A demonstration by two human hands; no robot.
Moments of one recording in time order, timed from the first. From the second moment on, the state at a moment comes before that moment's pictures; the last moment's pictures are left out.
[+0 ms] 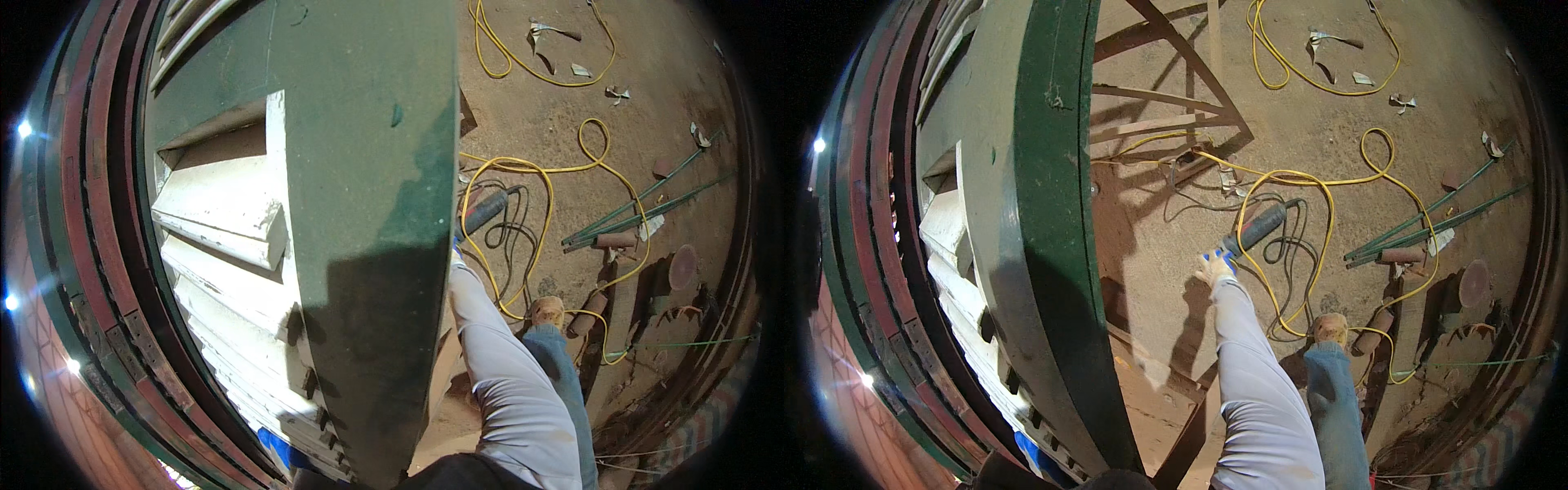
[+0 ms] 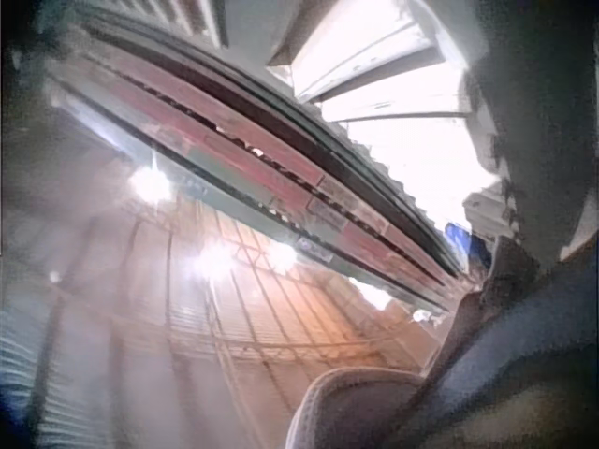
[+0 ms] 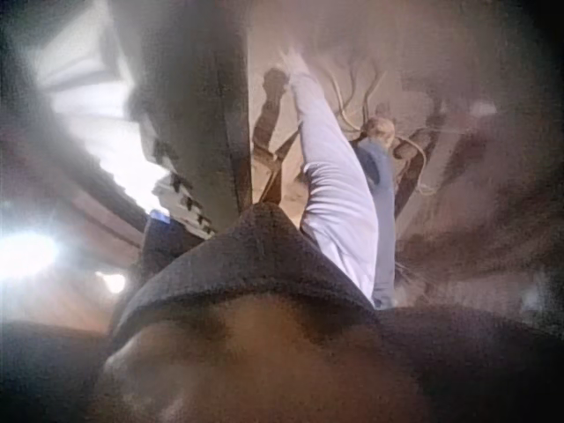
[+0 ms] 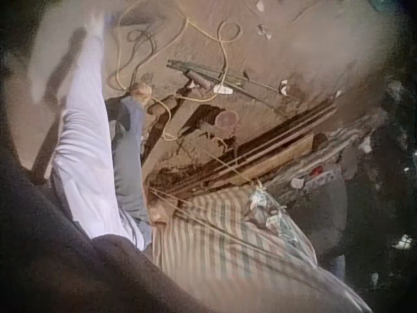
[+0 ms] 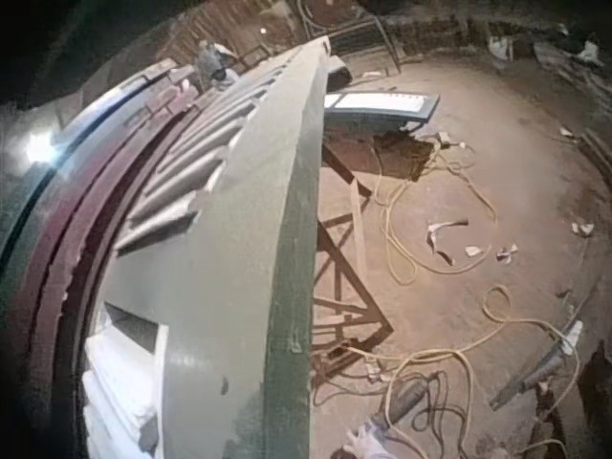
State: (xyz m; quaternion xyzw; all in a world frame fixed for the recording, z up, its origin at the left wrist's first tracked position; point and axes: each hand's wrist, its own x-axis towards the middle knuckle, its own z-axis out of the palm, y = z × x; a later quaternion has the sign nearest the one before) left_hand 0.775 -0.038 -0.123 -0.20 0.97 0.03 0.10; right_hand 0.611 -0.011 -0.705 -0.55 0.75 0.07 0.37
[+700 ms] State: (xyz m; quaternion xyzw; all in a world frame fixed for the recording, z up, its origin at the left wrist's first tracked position) left_hand 0.777 -0.023 -0.129 -0.20 0.97 -0.03 0.12; right_hand 0.666 0.087 -0.793 -0.15 0.84 -0.32 0.41
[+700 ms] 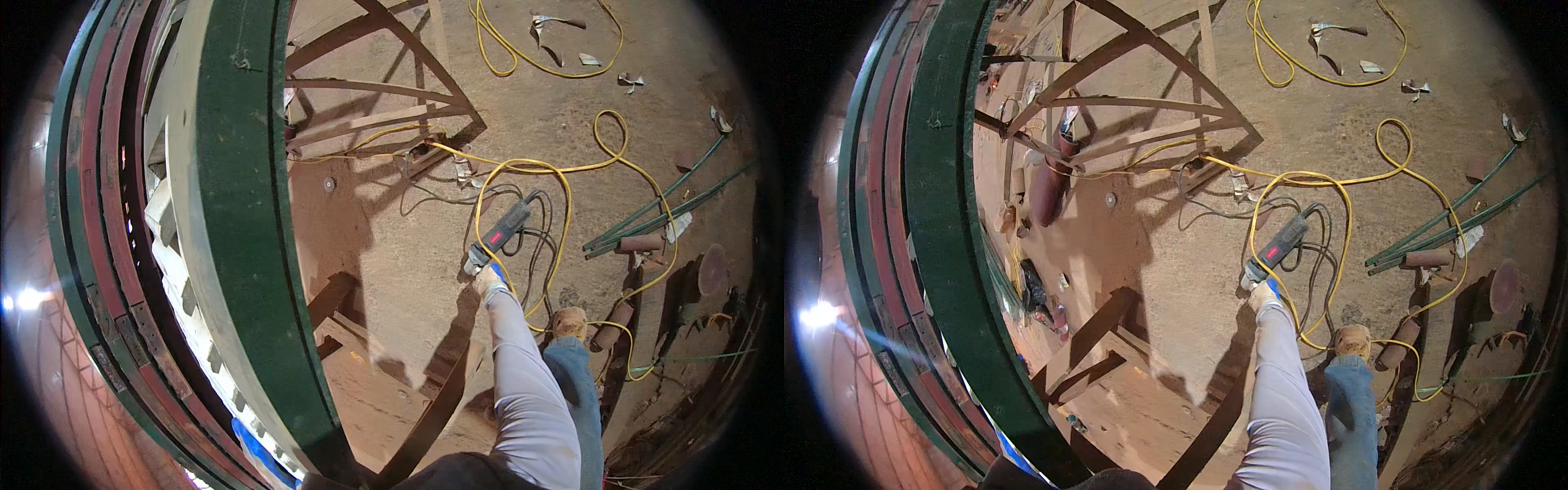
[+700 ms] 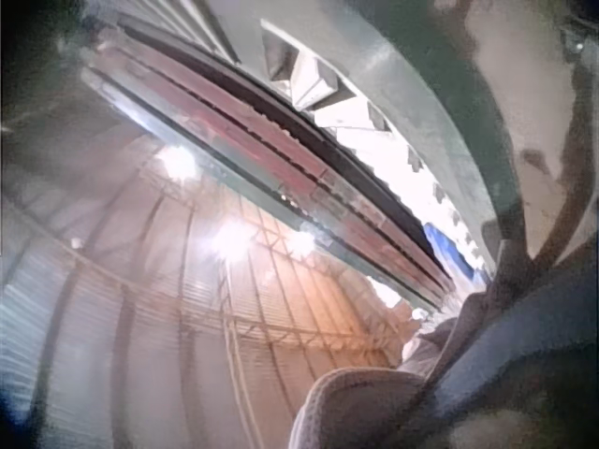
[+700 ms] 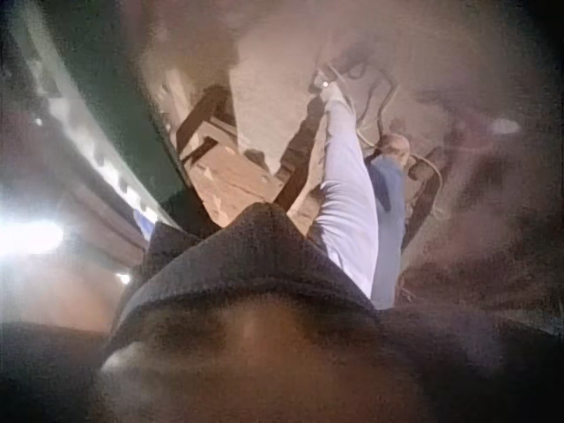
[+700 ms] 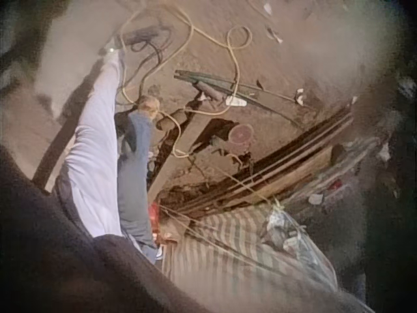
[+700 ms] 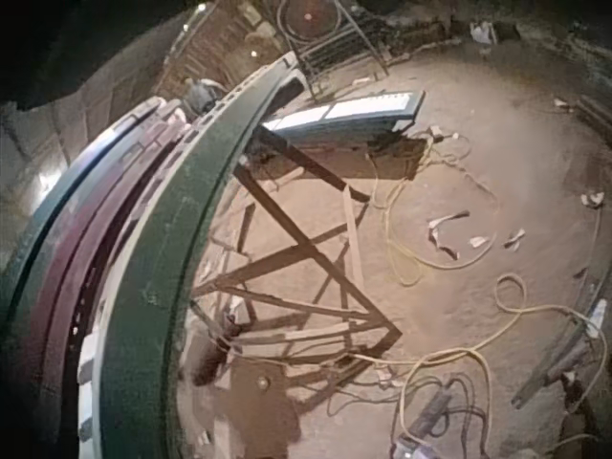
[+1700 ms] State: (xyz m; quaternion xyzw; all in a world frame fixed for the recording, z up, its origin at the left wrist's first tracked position) left_hand 0.799 0.042 -0.124 -0.27 0.96 0.01 -0.12; right_hand 0.747 0.395 -0.065 -0.03 0.56 -0.74 0.38
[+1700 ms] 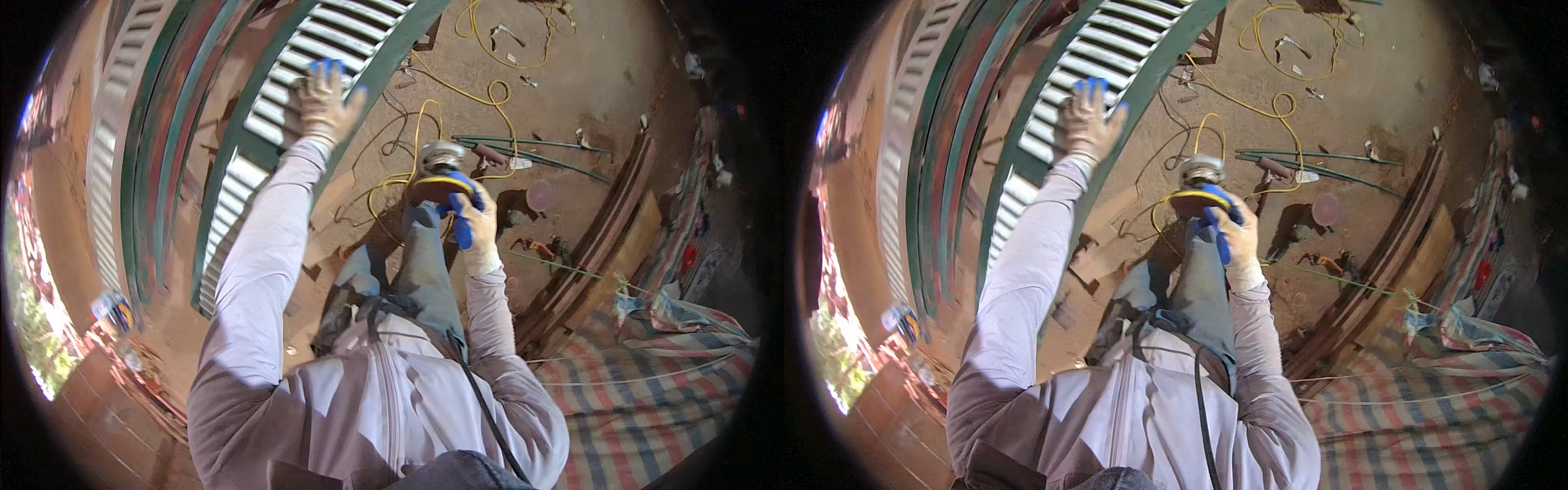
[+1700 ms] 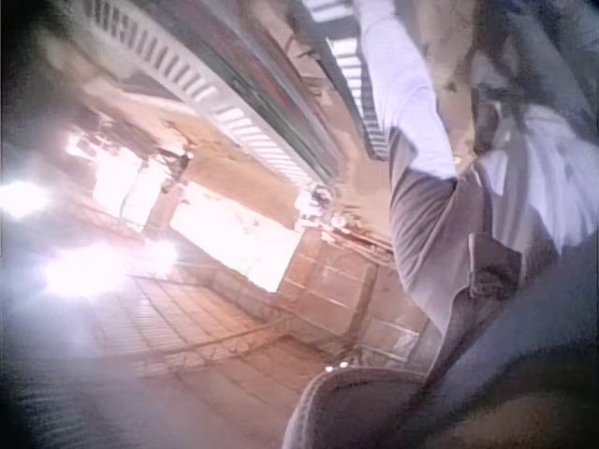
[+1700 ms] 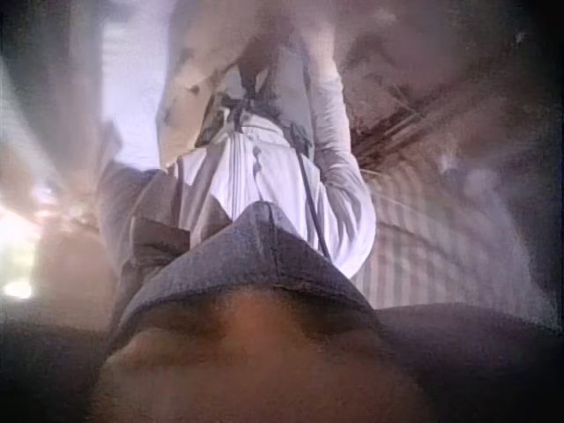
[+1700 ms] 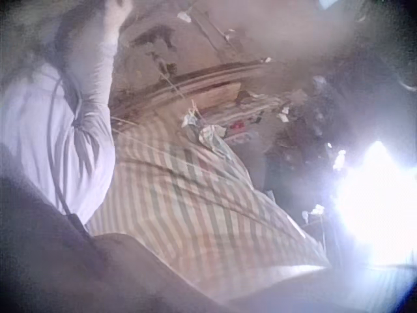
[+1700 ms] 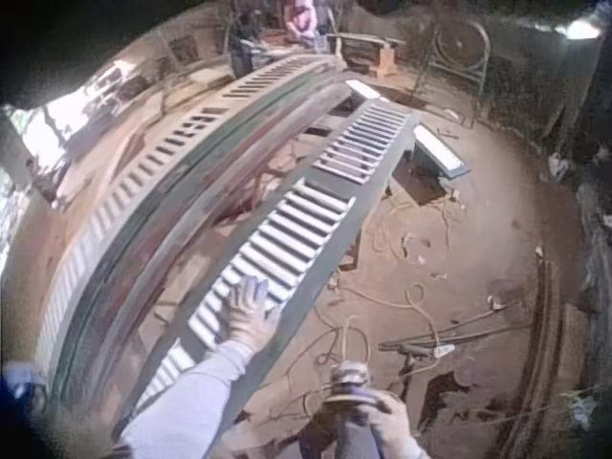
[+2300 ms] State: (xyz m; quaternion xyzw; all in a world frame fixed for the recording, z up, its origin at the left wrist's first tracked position) left_hand 0.988 0.311 0.058 -0.28 0.56 0.67 -0.39; right_hand 0.965 0.367 0.202 -0.32 0.59 -0.70 0.26
